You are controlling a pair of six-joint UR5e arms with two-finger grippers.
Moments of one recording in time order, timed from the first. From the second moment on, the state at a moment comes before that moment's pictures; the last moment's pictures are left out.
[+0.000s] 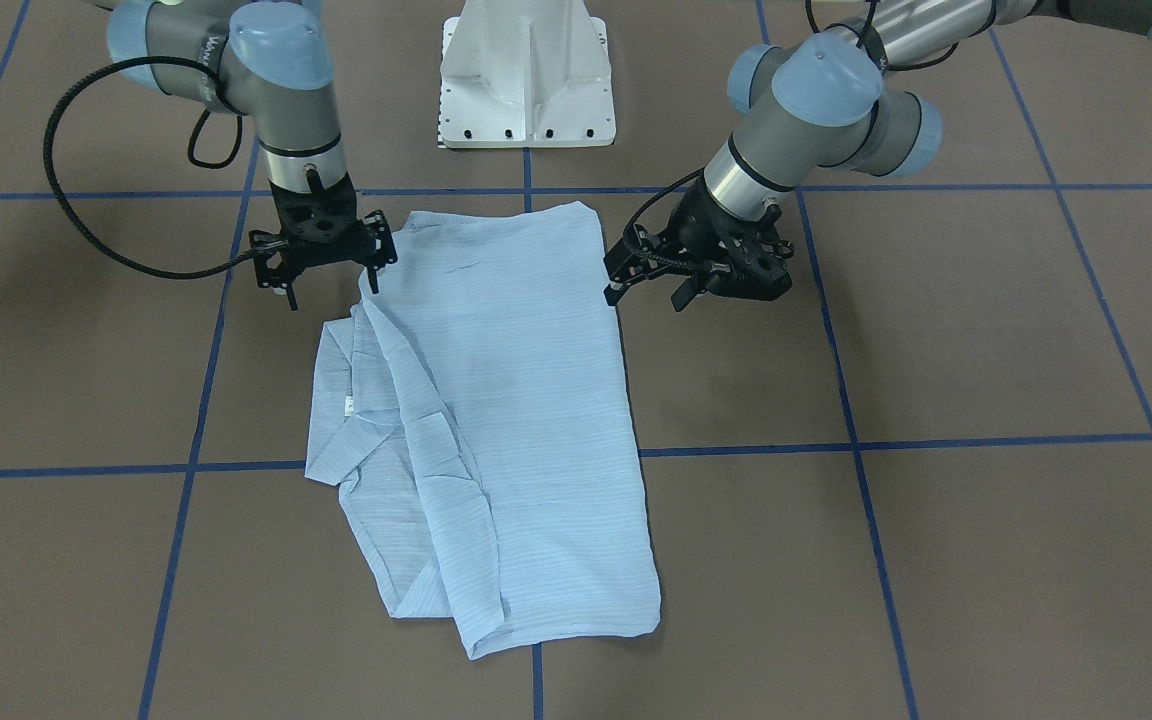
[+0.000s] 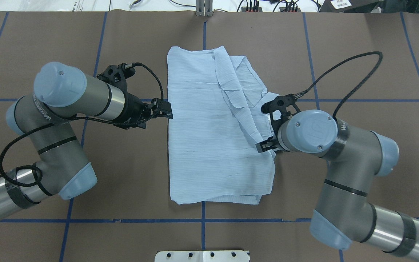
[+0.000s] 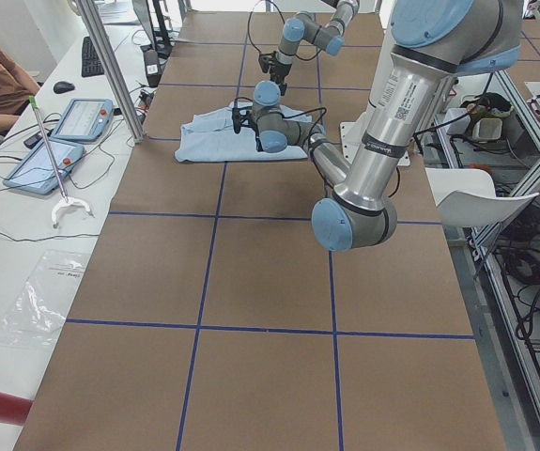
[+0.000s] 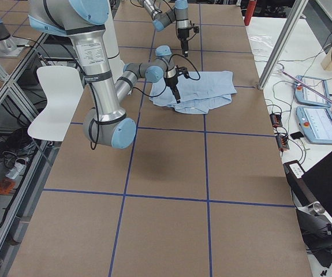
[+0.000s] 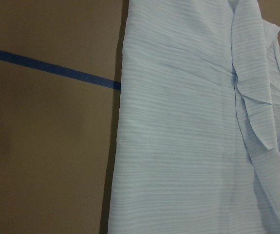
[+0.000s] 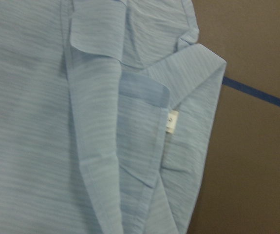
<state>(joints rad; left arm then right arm) -0.64 -2.05 -1.72 -2.14 -2.00 -1.48 0.49 -1.16 1.89 -1.57 1.61 0.88</state>
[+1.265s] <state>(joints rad) -0.64 -2.04 -1.68 -2.17 -2.00 -1.47 0.49 -0.97 1.61 -1.57 1.54 0.74</state>
